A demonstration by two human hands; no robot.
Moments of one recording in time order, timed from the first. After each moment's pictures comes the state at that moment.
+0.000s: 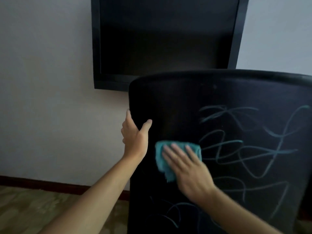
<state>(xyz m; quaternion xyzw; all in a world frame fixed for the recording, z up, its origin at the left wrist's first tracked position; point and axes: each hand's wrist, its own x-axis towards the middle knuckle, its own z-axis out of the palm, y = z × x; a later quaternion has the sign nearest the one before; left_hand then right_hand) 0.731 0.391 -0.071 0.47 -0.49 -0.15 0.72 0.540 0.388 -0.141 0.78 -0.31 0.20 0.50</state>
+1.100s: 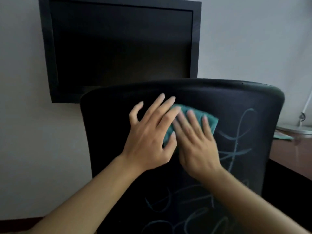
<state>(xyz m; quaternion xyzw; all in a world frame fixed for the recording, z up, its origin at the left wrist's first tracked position) 0.633 0.408 -0.016 0.30 -0.73 0.40 0.47 0.465 0.380 -0.055 0.68 -0.35 0.42 0.48</state>
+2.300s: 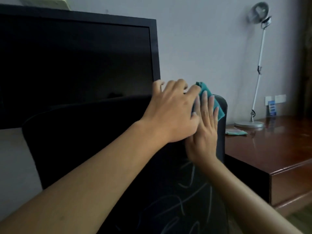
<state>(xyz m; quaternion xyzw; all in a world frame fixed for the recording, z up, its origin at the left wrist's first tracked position) 0.507 0.440 0.084 0.30 -0.81 0.36 0.36 0.380 0.382 -0.017 0.55 -0.44 0.62 0.36</state>
